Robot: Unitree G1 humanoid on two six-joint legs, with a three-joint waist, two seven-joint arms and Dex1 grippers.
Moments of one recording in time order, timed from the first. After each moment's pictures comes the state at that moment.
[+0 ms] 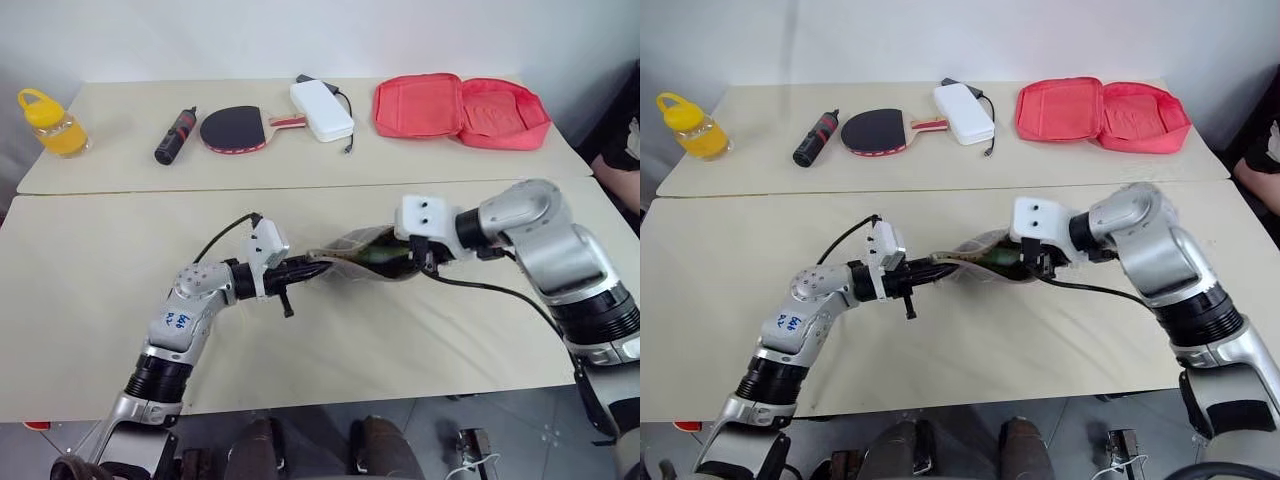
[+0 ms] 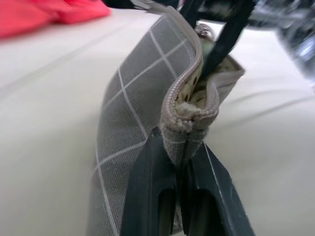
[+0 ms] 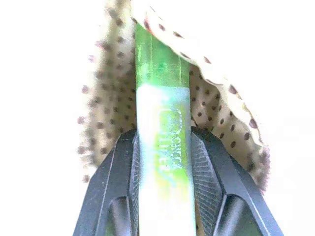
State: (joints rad) left arm -0.49 0.41 -0.13 0.02 -0.24 0.20 -0.83; right arm -0.84 -0.80 0.33 -0.13 0.02 0.61 1.31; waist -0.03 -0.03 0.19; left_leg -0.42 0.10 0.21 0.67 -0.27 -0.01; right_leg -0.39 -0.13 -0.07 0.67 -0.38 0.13
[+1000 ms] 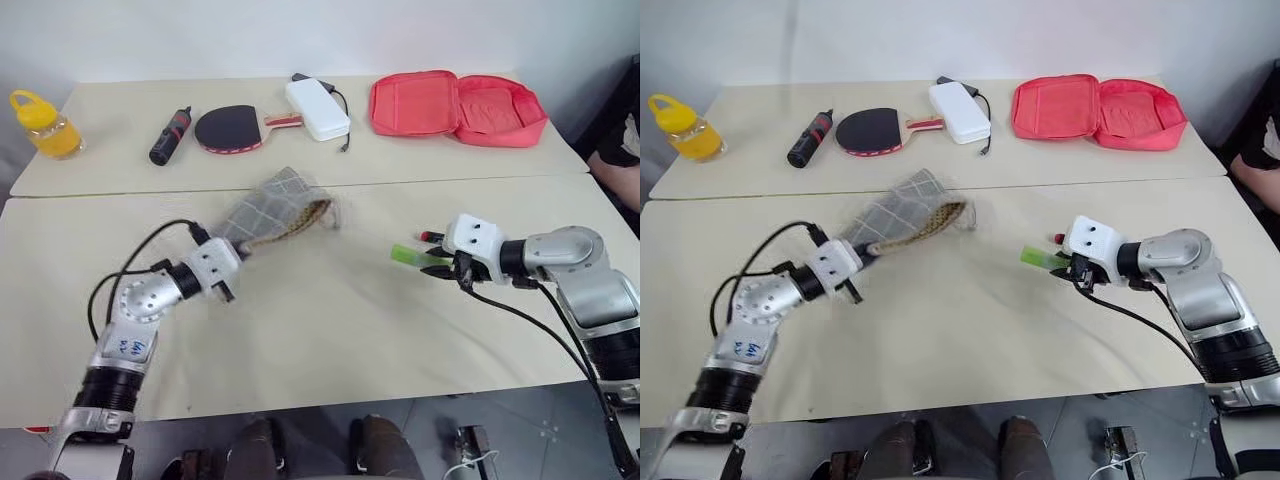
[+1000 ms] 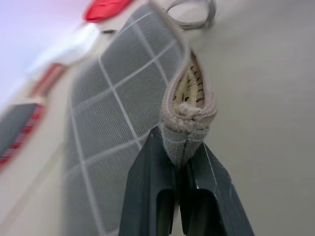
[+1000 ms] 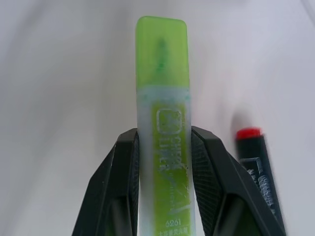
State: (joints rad) left arm -0.36 0.57 -0.01 0.19 -0.02 -0.24 -0.63; right arm -0.56 -0.79 0.13 0.06 0.11 0.30 1.09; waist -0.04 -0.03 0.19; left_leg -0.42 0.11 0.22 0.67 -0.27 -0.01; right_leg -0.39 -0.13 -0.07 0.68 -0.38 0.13
